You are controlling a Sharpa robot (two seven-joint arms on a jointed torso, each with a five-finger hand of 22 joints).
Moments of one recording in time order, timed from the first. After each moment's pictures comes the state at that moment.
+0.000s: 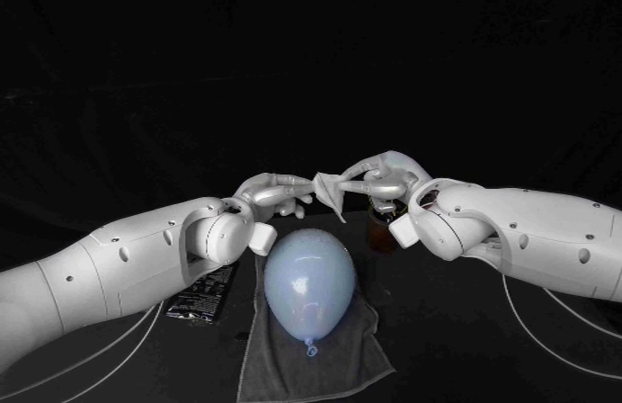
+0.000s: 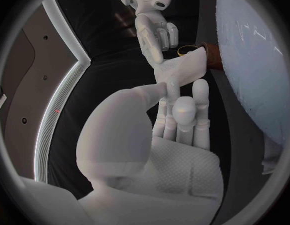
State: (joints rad) left arm 1.29 -0.56 -0.03 1.25 -0.06 -0.18 0.12; left_hand 1.38 -0.15 0.72 0.05 0.05 0.94 0.11 0.52 0.36 1.16 0.04 0.61 0.38 1.30 -0.03 1.28 0.85 0.17 0.88 0.08 1.12 0.64; right arm 1.41 -0.78 -0.15 1.50 -0.43 -0.48 0.07; right_hand 1.38 -0.05 0.46 0.03 0.05 1.03 0.08 0.38 0.46 1.46 0.01 1.44 1.31 1.47 -0.05 1.57 1.31 0.05 1.45 0.06 1.30 1.31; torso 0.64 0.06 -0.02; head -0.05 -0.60
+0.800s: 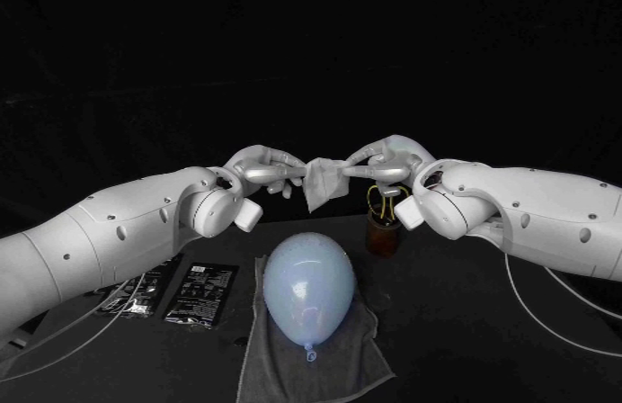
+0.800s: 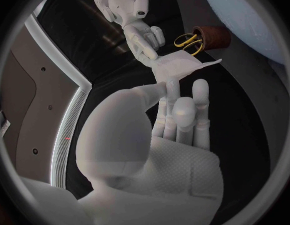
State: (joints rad) left arm 1.38 -0.54 -0.03 1.14 -0.31 -0.10 0.10; left_hand 1.37 -0.16 0.74 0.02 0.04 0.94 0.12 0.52 0.36 1.17 0.04 0.61 0.38 1.31 -0.02 1.29 0.86 0.17 0.88 0.08 1.12 0.65; right arm 1.48 -0.77 -0.15 1.44 -0.45 -0.42 0.03; right_hand 1.38 -0.05 0.46 0.02 0.05 1.03 0.08 0.38 0.46 1.46 0.01 1.43 1.31 1.47 -0.05 1.57 1.31 0.05 1.45 0.06 1.30 1.31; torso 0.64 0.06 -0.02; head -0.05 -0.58
